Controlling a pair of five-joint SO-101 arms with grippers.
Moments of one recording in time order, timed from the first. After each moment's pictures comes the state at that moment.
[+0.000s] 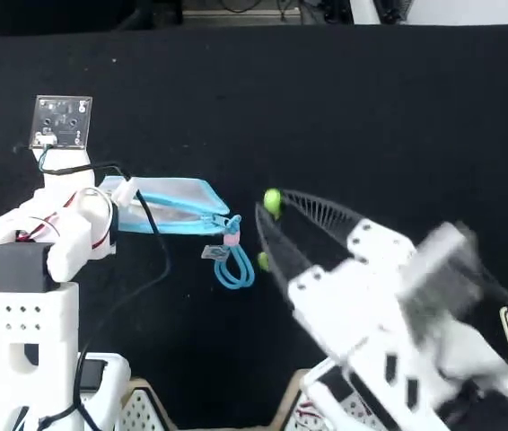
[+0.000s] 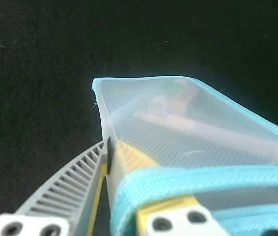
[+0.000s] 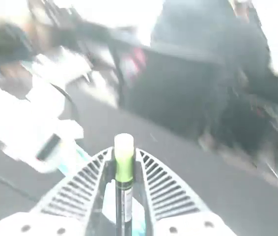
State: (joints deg) left arm -4.2 -51.5 29.1 77.8 -2.8; right arm -37.2 -72.8 16.4 70.6 4.6
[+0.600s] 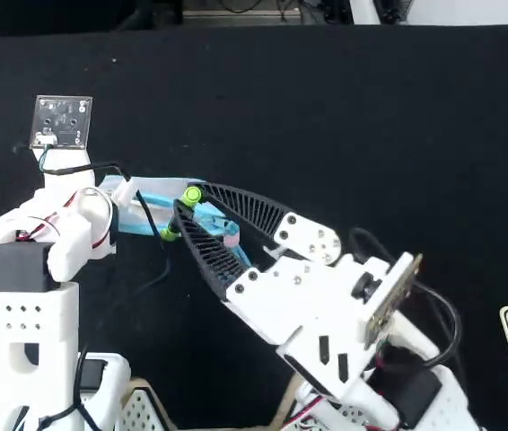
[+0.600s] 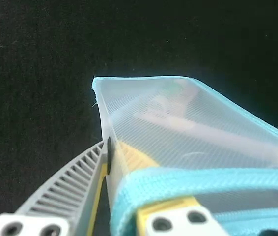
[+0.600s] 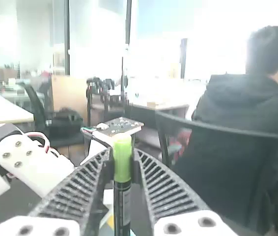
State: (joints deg) left arm -4.2 -51.5 29.1 77.8 -2.8; right arm -48.0 -80.3 49.8 27.6 2.6
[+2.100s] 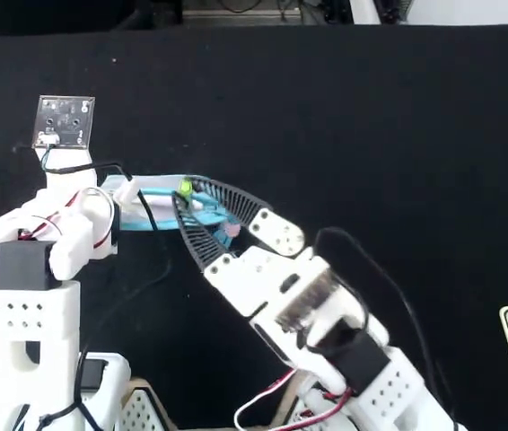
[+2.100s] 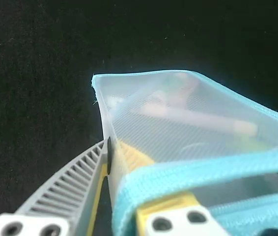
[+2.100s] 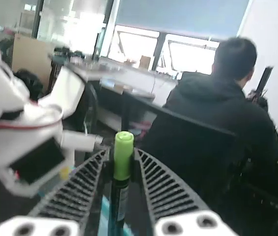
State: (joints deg) left arm -4.2 -51.4 29.1 77.8 -2.8; right arm -42.8 -81.6 70.5 12.5 16.0
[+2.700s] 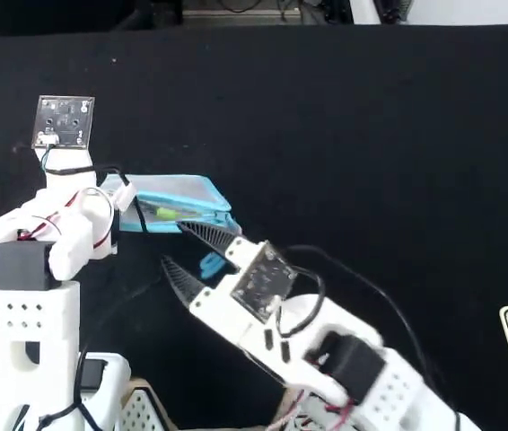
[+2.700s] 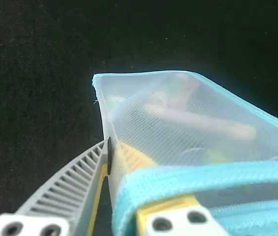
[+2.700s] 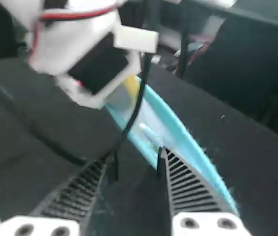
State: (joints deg) left arm -4.2 -51.4 29.1 77.8 -2.8; right arm -51.4 -81.6 66.3 38.5 7.6
